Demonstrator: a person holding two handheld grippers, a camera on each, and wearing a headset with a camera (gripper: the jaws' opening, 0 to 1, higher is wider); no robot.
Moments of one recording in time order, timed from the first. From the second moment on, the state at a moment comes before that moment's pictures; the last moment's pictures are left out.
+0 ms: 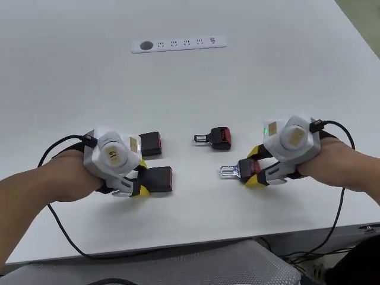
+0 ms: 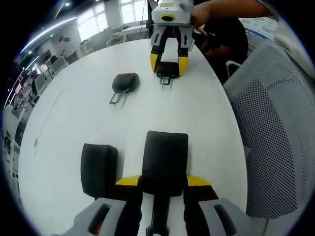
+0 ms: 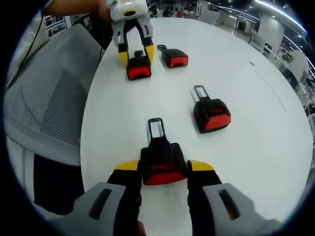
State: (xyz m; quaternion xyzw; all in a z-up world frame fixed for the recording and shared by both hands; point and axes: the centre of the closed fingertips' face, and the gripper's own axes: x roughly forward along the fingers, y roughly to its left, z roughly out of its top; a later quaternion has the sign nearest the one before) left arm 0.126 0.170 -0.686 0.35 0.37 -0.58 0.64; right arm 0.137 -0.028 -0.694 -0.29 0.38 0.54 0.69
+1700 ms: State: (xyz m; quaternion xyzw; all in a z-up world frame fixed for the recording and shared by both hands) left arm 0.130 0.175 -0.694 0.35 0.39 -0.56 0.64; right arm 0.132 0.096 -0.693 -0.30 0.34 0.57 0.68
